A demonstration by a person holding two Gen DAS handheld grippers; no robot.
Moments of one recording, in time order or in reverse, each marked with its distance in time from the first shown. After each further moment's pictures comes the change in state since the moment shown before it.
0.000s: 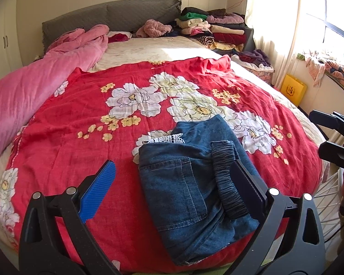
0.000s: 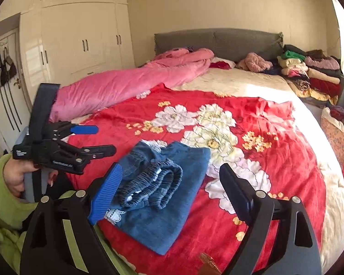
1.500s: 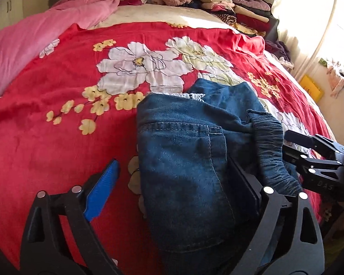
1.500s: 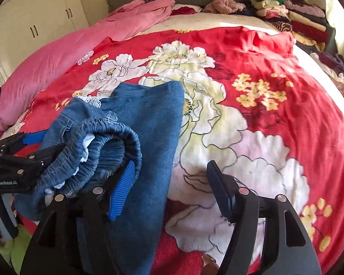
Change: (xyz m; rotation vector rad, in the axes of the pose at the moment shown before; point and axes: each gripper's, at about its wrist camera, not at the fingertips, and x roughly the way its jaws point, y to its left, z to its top) left arm 0.120 0.041 0.018 -0.149 0.172 0.003; right arm 0.165 -0.067 0.002 0.180 0.258 -0.150
